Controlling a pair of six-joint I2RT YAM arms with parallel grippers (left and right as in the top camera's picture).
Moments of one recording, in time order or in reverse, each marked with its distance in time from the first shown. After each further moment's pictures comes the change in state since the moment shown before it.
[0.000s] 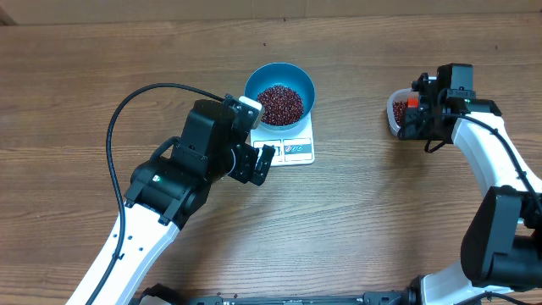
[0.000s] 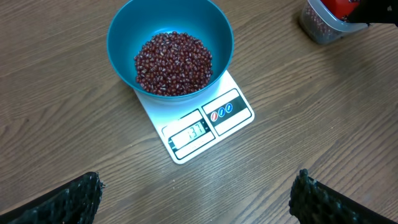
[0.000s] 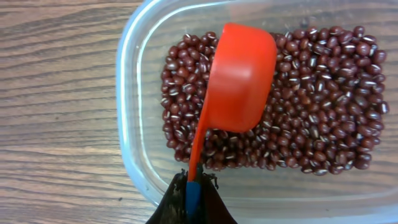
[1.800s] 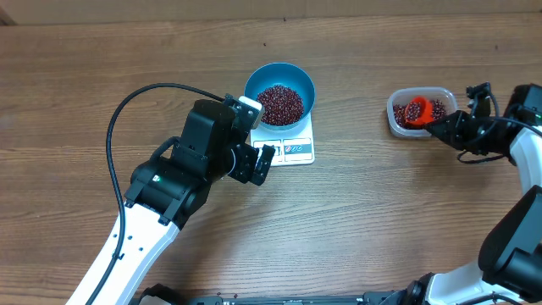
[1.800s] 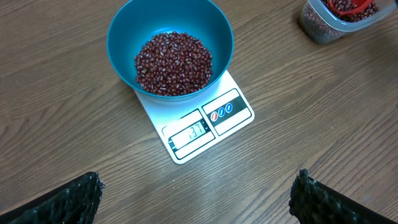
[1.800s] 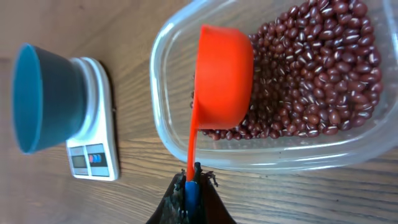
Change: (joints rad) left arm 0.000 0.000 0.000 0.000 0.000 0.000; right arm -0.366 0.000 -0.001 -0.090 -0.621 -0.049
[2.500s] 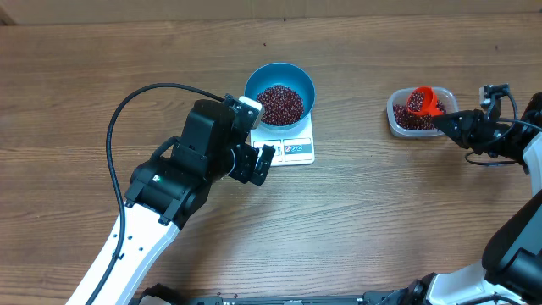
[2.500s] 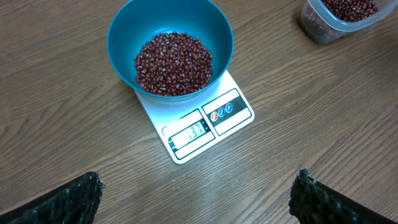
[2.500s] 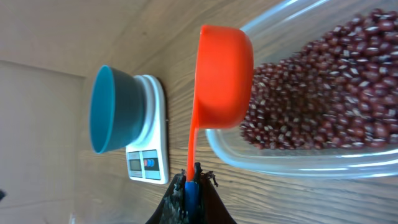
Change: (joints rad) left arm 0.000 0.000 0.000 0.000 0.000 0.000; right arm -0.071 0.000 0.000 -0.007 -0.235 0.000
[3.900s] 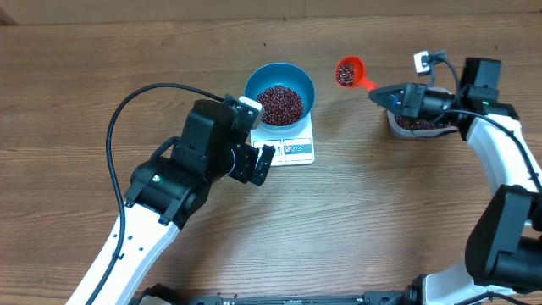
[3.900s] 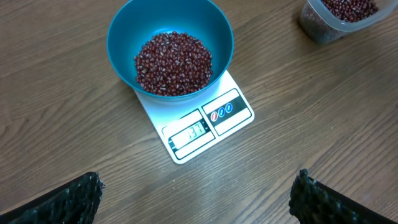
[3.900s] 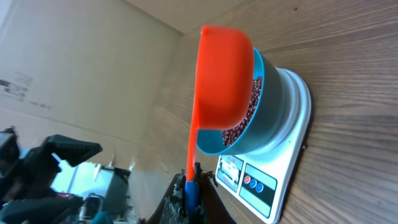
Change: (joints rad) left arm 0.000 0.000 0.000 0.000 0.000 0.000; right arm 0.359 0.000 -0.002 0.360 -0.267 0.250
